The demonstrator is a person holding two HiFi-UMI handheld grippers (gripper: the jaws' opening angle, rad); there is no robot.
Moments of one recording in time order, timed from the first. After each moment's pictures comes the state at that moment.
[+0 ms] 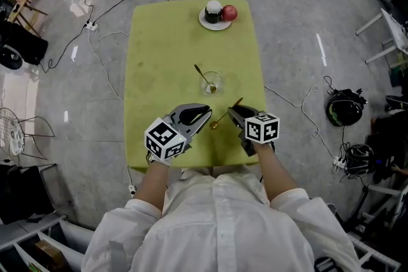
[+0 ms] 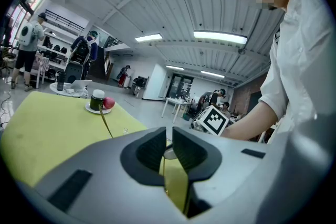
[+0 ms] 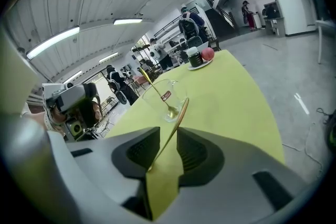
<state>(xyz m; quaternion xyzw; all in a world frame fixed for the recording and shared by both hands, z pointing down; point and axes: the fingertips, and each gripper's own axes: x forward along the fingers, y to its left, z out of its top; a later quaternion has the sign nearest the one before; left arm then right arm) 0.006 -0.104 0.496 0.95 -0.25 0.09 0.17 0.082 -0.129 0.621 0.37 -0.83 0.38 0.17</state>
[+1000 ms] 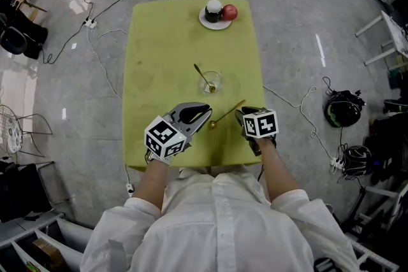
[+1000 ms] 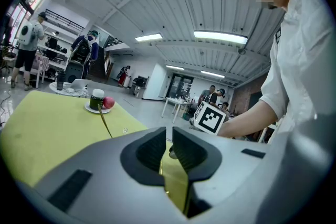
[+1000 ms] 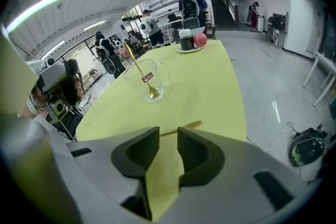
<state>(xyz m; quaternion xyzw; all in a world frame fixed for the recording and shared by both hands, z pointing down) 0.010 -0.106 0.496 0.95 -0.25 0.09 0.17 0.117 -0.123 0.642 0.39 -0.77 0.37 0.33</state>
